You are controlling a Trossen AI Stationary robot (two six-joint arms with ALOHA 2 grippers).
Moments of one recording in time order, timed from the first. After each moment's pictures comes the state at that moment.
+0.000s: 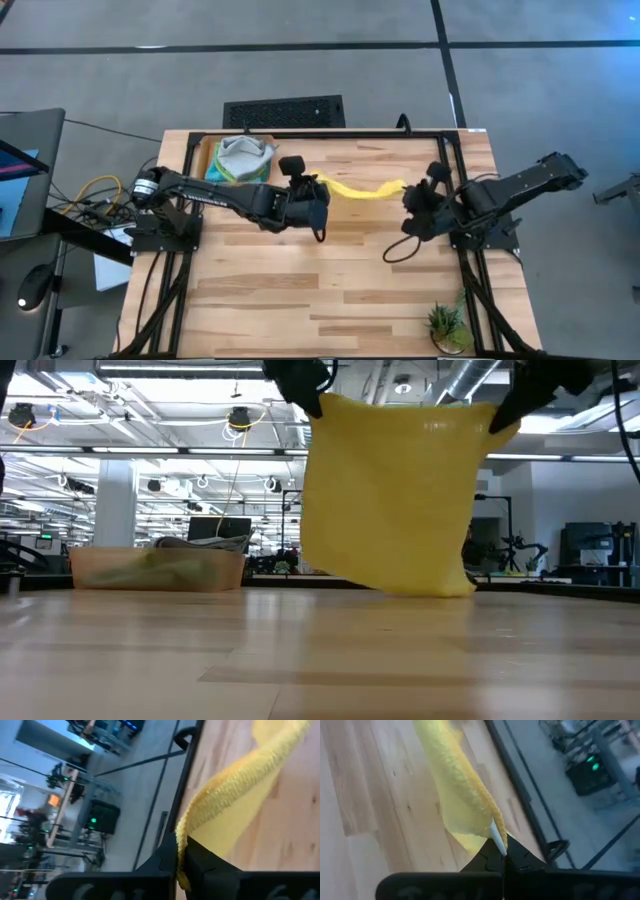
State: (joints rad) left arm -0.15 1.75 1.61 -0.80 -0.99 0.08; right arm 0.38 1.10 1.05 -1.17 0.83 0.40
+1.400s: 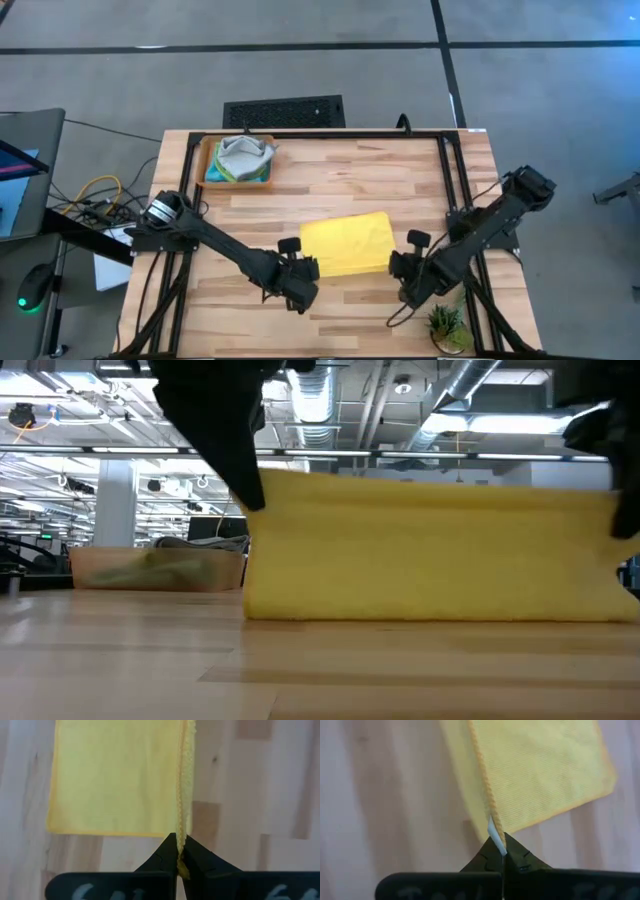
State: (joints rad) left arm -0.48 1.93 1.48 -0.87 -0.37 -0.55; right arm 0.73 1.54 0.96 -0.95 0.36 0.83
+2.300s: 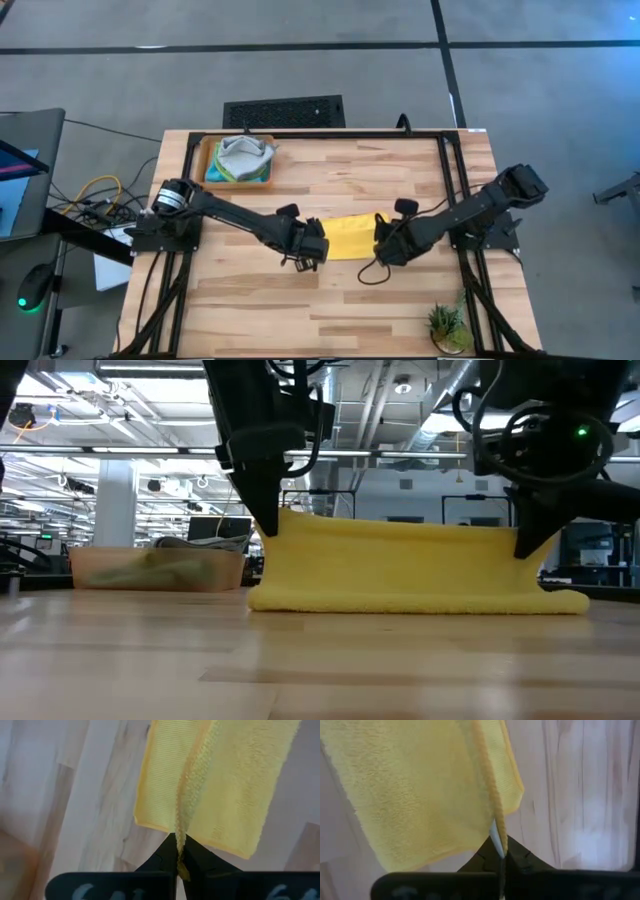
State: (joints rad) left arm -0.23 1.93 1.48 -0.98 -0.39 -0.54; right arm 0.37 1.57 0.91 -0.98 0.47 0.49
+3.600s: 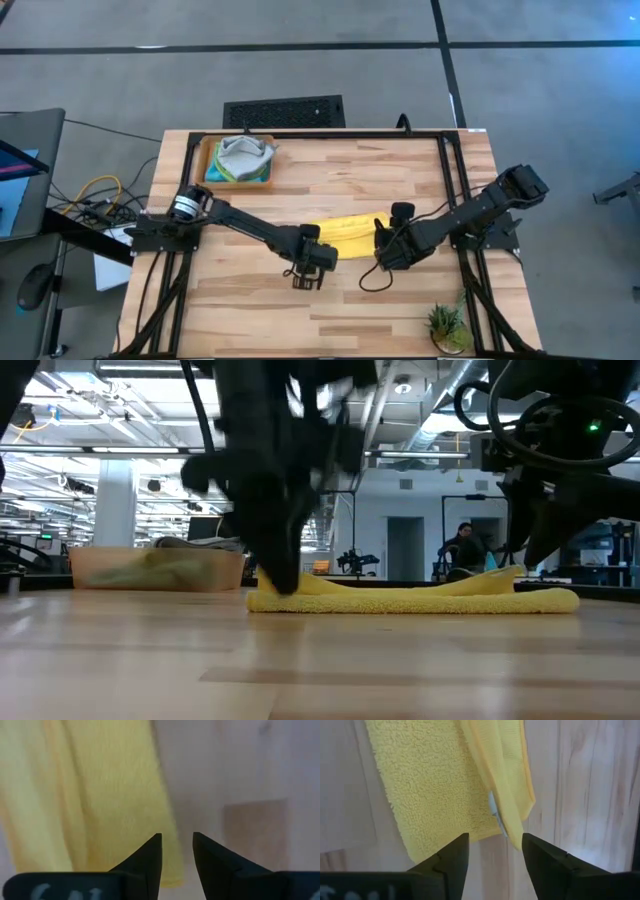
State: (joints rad) left arm -0.25 2.06 1.48 -0.77 -0.12 -0.12; right arm 0.41 1.57 0.91 -0.95 0.47 0.40
